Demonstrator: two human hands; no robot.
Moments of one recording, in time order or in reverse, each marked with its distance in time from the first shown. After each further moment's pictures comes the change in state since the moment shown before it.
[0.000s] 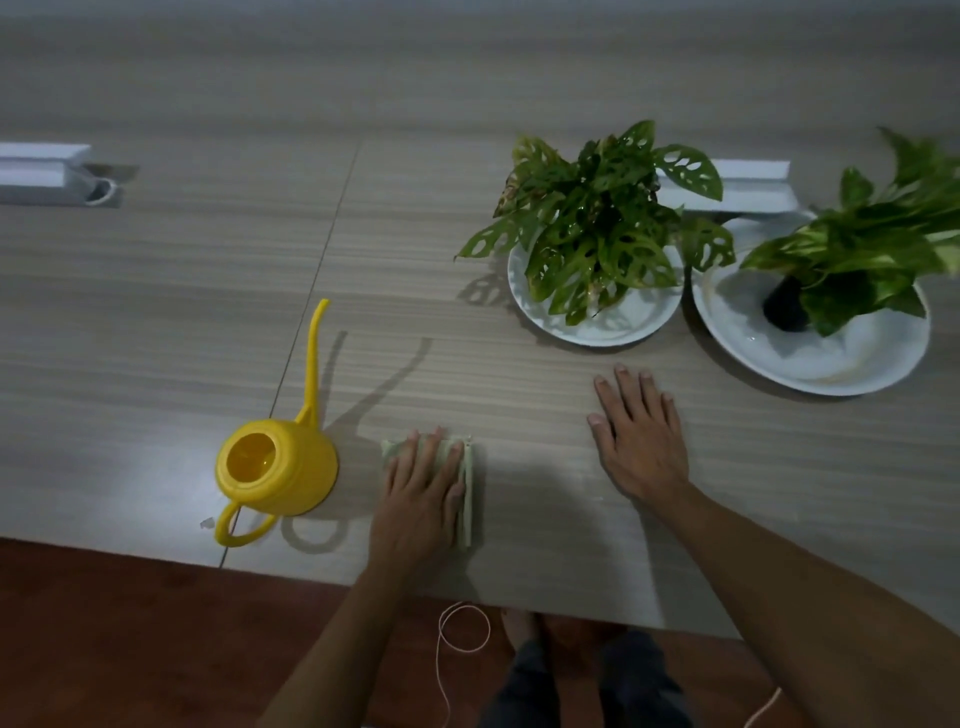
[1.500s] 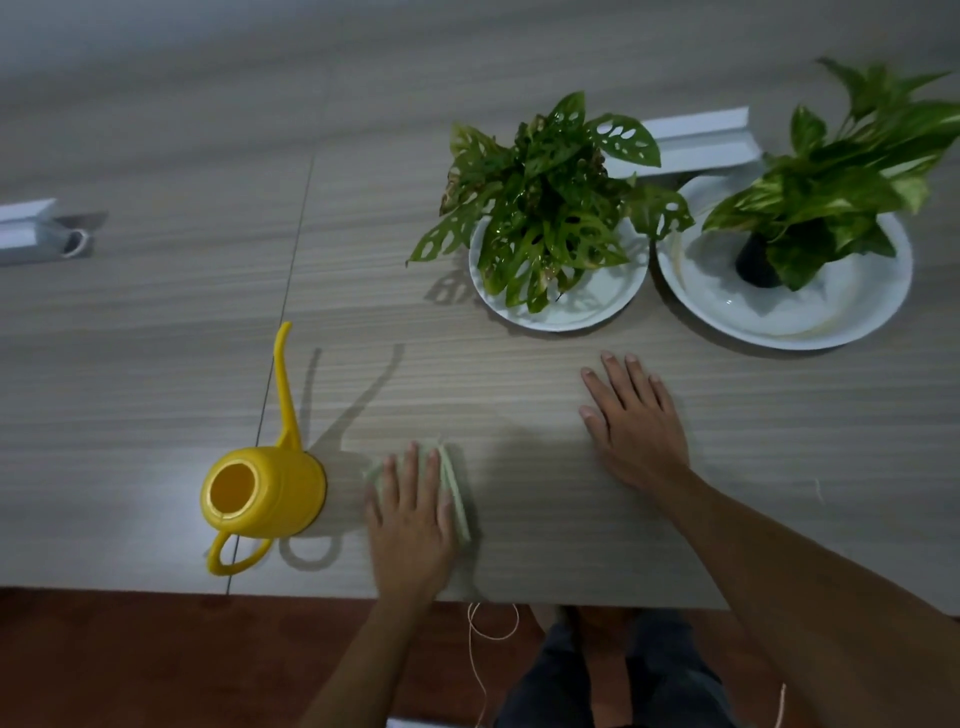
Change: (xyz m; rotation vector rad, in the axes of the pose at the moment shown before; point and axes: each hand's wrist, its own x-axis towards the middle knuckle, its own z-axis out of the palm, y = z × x) left_hand -0.013 0.032 0.003 0.076 -0.018 -0.261; right_hand -0.009 0.022 0.004 -0.028 0.056 -0.038
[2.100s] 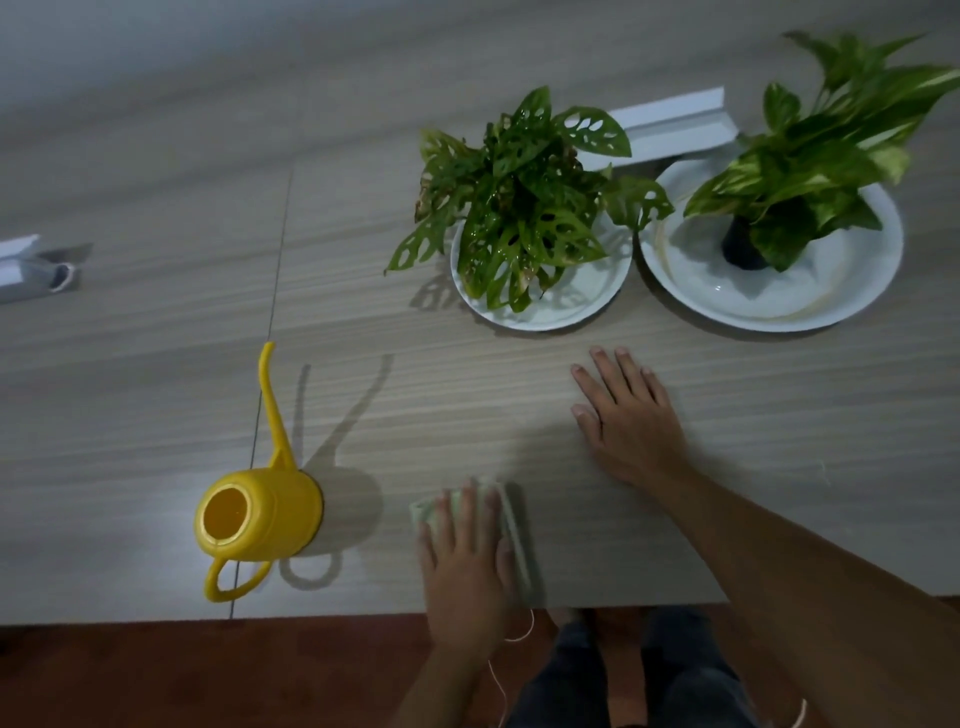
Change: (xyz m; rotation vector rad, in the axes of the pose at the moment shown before) left_hand -0.043 0.049 0.012 -0.057 -0.082 0.131; right_hand -0.002 -0.002 -0.001 0.034 0.043 0.003
